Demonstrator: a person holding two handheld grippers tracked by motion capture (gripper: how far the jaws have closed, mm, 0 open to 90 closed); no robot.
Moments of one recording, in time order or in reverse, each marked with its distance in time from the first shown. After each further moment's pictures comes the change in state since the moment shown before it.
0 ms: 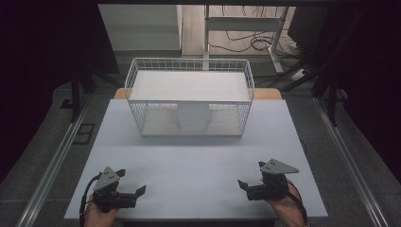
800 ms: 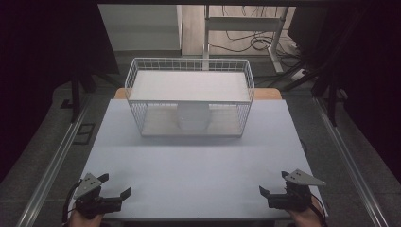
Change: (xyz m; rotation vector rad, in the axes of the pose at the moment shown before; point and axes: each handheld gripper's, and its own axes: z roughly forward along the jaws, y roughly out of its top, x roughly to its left) left arm 0.018 -0.021 -0.028 -0.035 0.070 -0.063; right arm -0.026 -0.041 -0.040 0.011 -0.104 0.107
